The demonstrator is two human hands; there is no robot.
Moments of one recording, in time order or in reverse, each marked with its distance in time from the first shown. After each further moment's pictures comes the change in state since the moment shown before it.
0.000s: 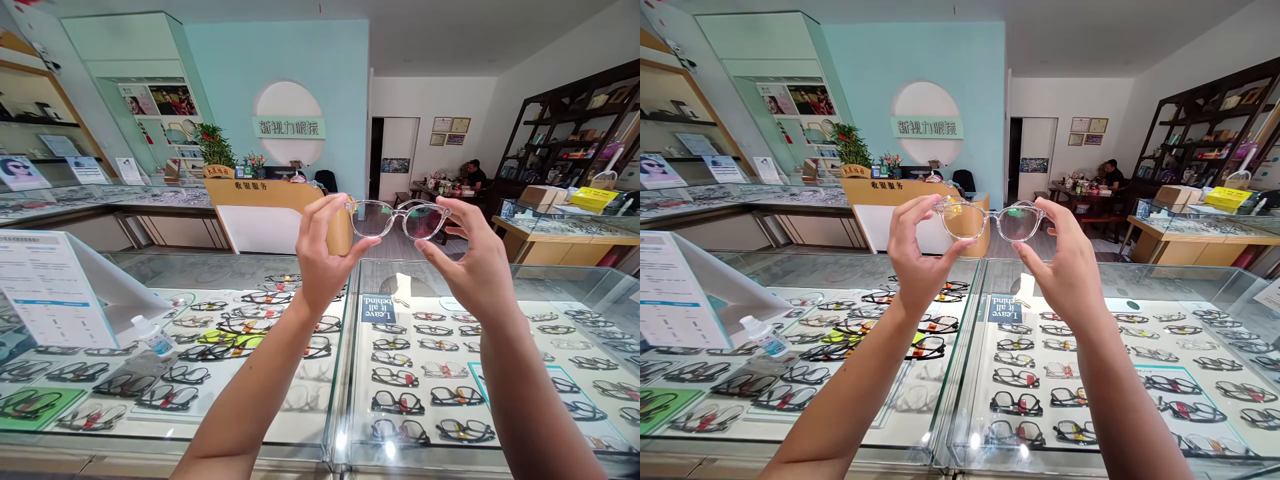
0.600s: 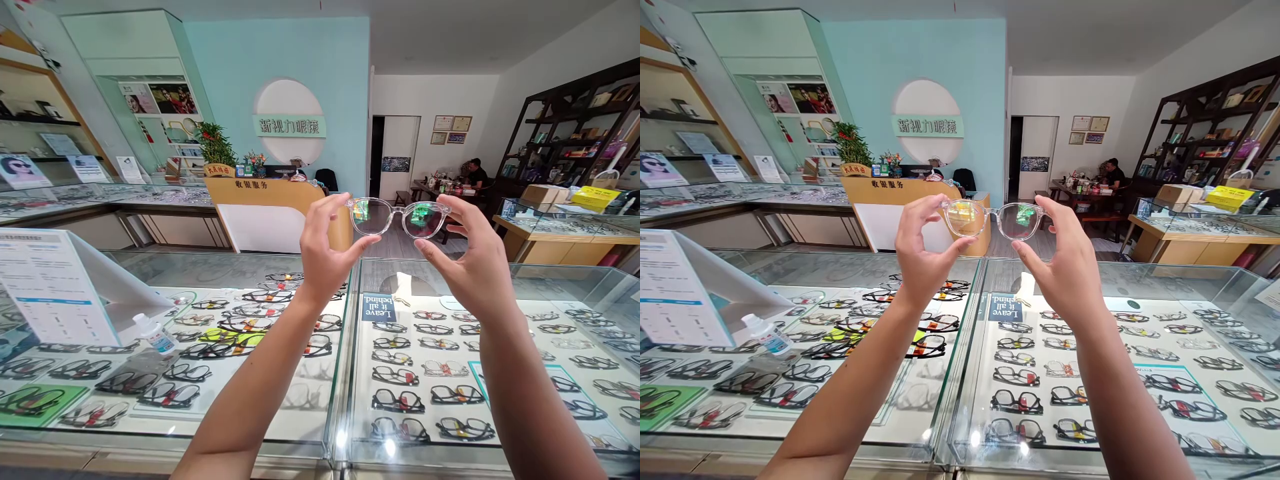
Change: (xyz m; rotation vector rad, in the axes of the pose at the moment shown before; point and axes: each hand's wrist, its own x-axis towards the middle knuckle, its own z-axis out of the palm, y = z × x) left_hand 0.000 -0.006 0.003 -0.057 -0.022 0.020; right_hand 0.000 0.002 0.001 -0.031 -0.019 -0.027
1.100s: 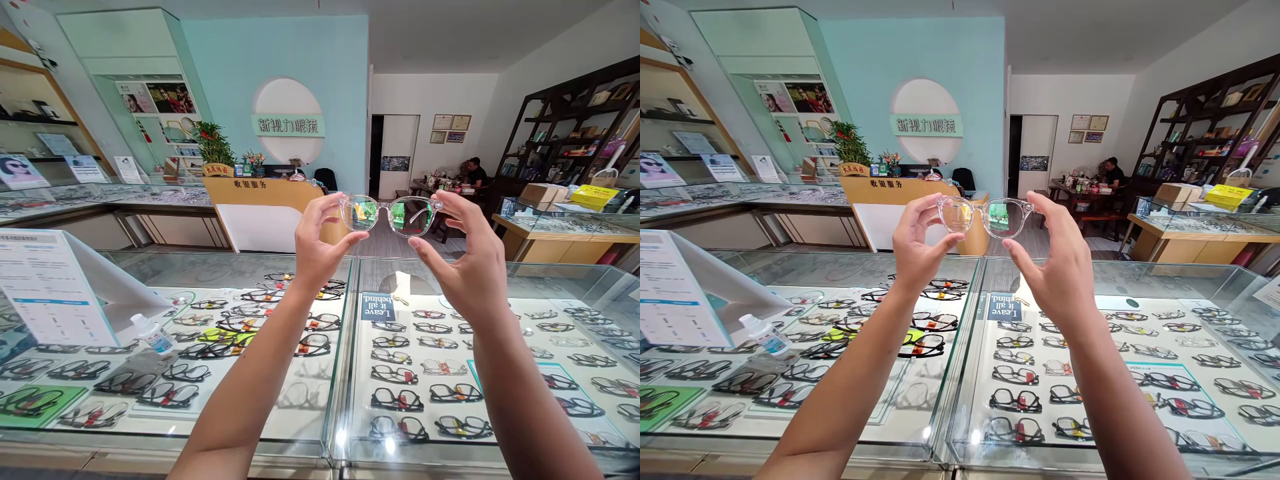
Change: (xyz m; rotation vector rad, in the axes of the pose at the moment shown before) left_hand -0.005 -0.024 0.003 -0.235 -0.102 -0.209; right_hand -0.001 -0.007 0.004 -0.003 0.086 -0.073
